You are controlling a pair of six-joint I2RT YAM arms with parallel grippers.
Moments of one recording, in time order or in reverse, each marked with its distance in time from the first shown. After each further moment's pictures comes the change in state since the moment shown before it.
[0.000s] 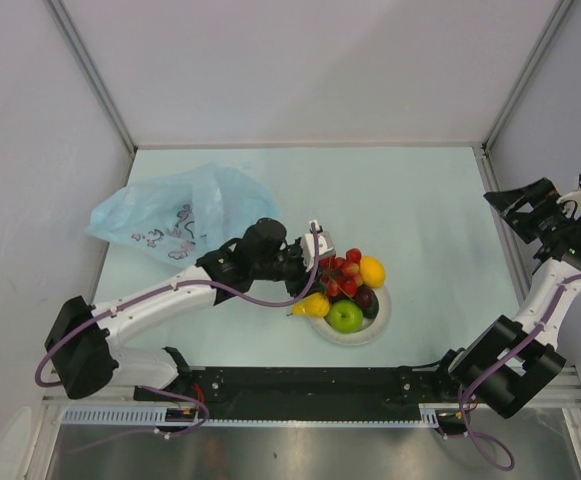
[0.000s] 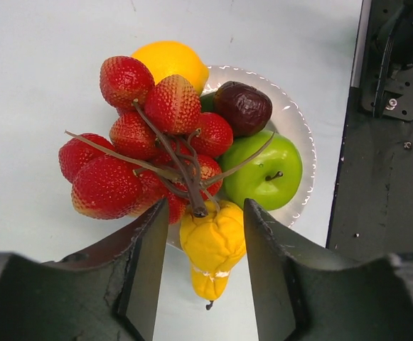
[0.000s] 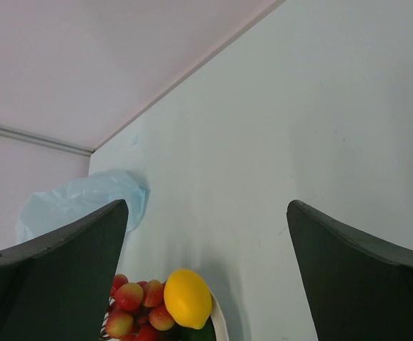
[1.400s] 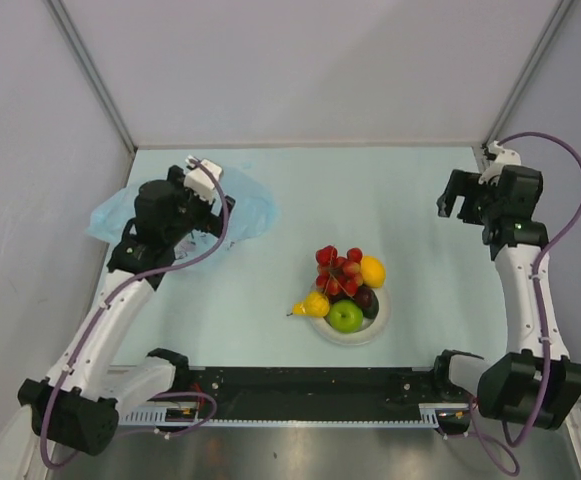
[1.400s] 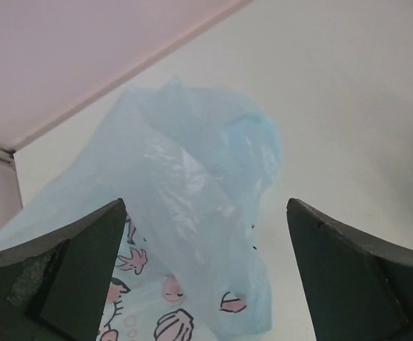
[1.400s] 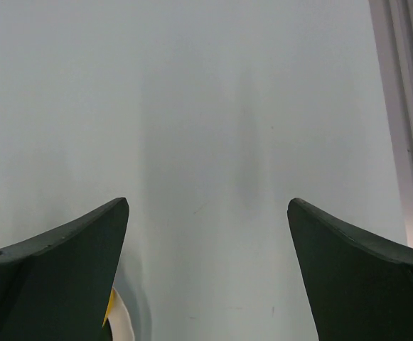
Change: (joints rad) left arm 0.608 -0.268 0.074 -0.160 -0.302 0.140; right arm 0.563 -0.040 0.126 -0.268 0.752 -0.403
